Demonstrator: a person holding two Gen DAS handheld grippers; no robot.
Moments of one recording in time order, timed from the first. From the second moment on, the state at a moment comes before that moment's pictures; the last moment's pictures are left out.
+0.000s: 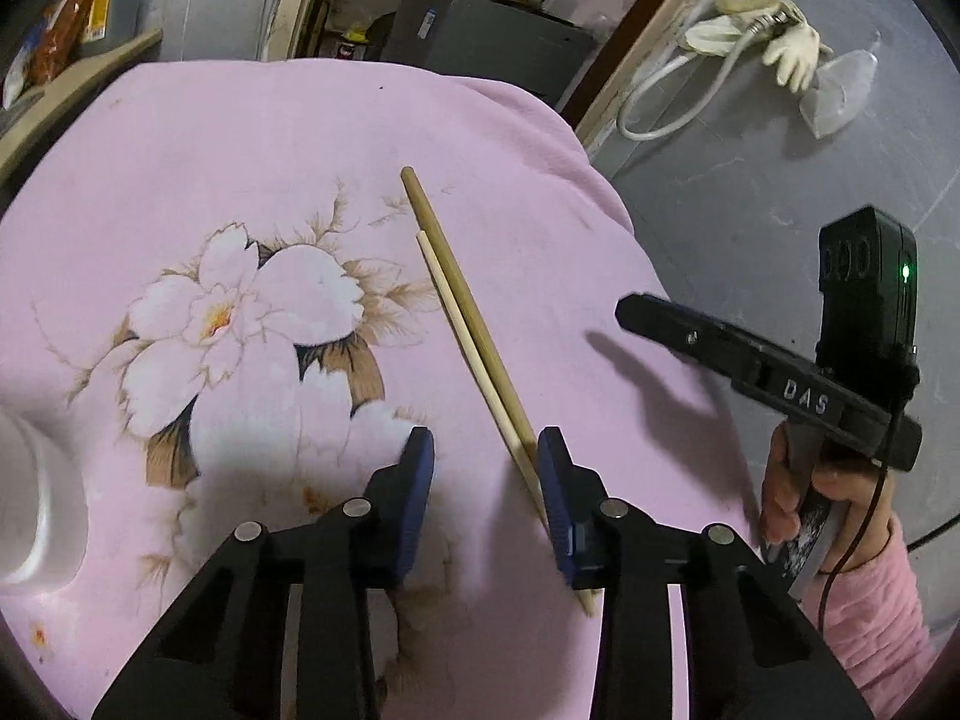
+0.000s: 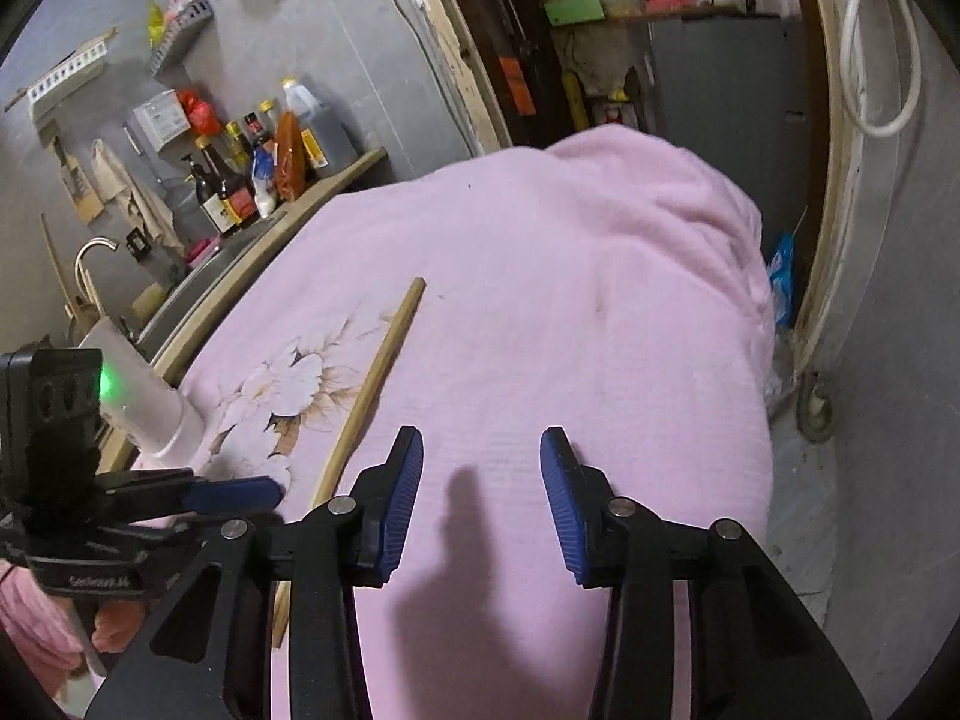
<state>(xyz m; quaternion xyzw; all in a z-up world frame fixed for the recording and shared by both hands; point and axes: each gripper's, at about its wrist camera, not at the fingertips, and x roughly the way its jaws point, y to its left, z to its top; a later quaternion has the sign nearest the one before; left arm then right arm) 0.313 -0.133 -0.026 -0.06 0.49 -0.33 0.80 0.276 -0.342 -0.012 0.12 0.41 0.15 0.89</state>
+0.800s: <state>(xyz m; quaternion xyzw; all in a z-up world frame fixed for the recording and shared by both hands) 0.343 -0.127 -0.033 -0.07 0.51 -0.28 0.81 0.324 -0.321 -0.021 0.14 0.45 0.19 0.86</state>
